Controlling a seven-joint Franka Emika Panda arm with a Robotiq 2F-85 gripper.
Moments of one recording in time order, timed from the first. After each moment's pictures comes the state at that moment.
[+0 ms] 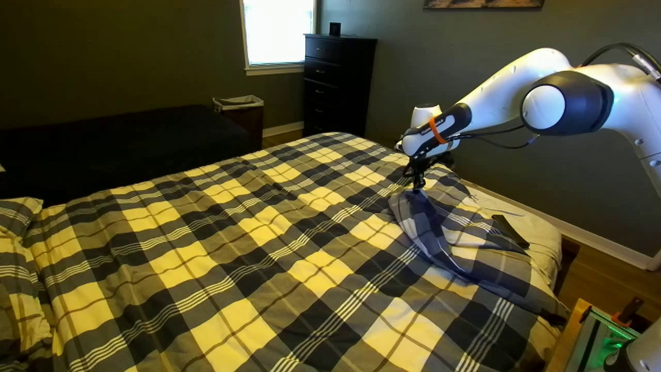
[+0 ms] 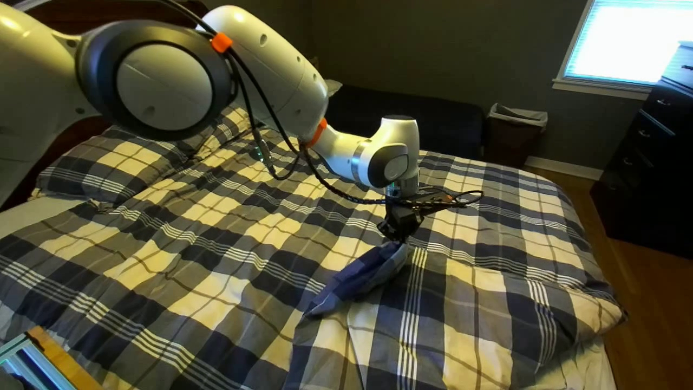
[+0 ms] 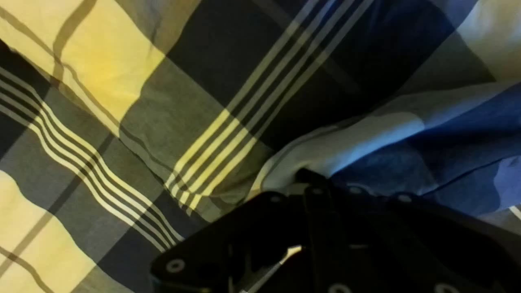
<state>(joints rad) -0.28 0.83 -0.14 -1.48 -0.10 2.35 -1.19</state>
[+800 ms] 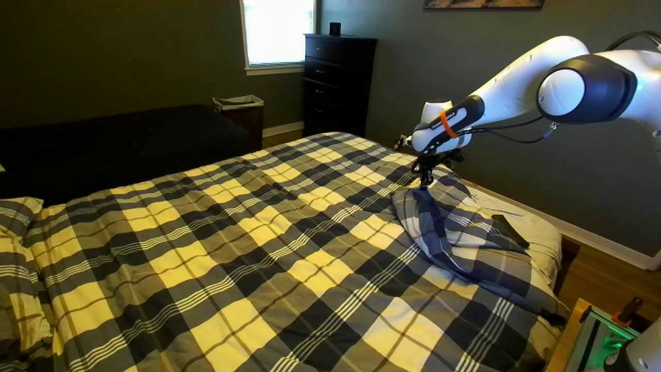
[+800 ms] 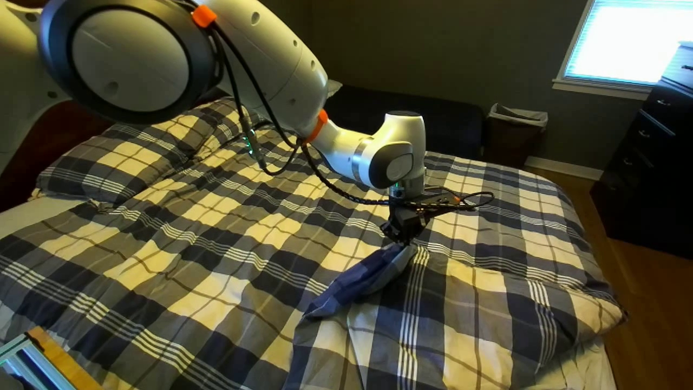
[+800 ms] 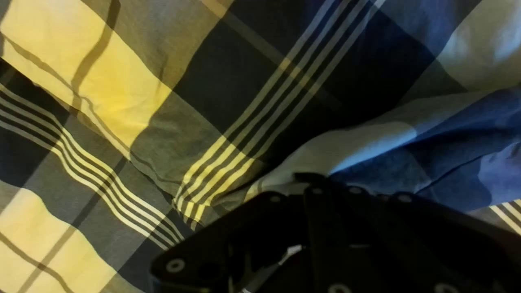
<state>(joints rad) -0.32 0.75 -0.13 -1.58 -0.10 2.40 -1.18</state>
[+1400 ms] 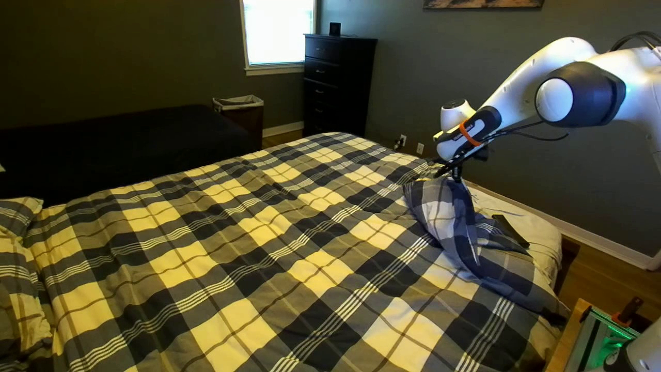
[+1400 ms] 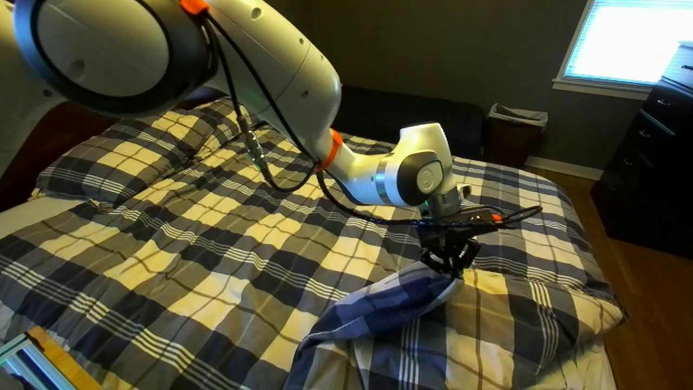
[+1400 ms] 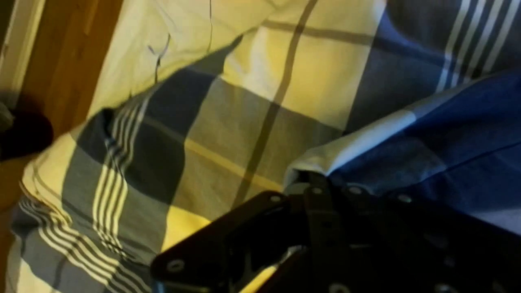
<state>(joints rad) -0.29 0.76 -0.34 -1.60 -0.34 2.45 -0.75</state>
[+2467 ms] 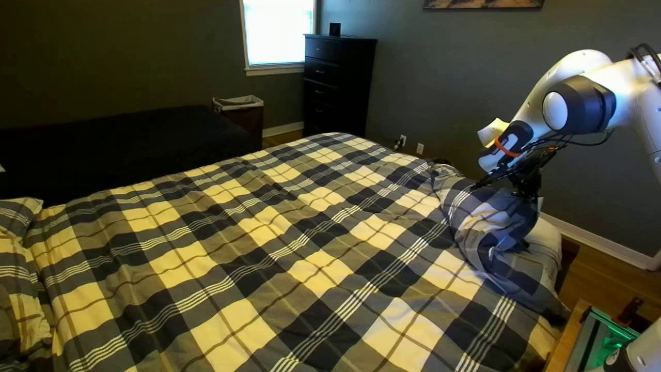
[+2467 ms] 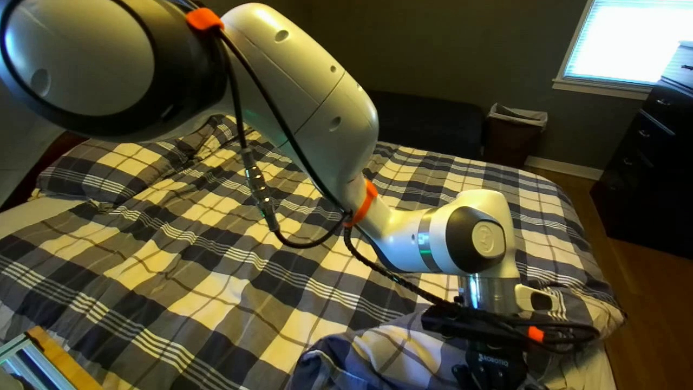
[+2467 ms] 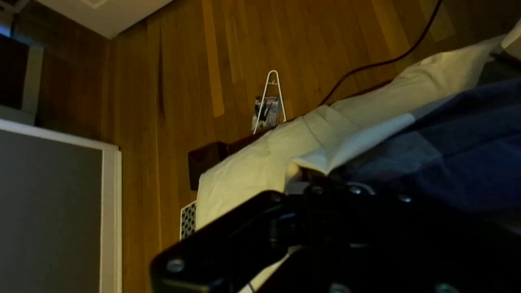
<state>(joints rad) -0.40 0.82 -0.49 -1.61 -0.50 2.10 -0.17</state>
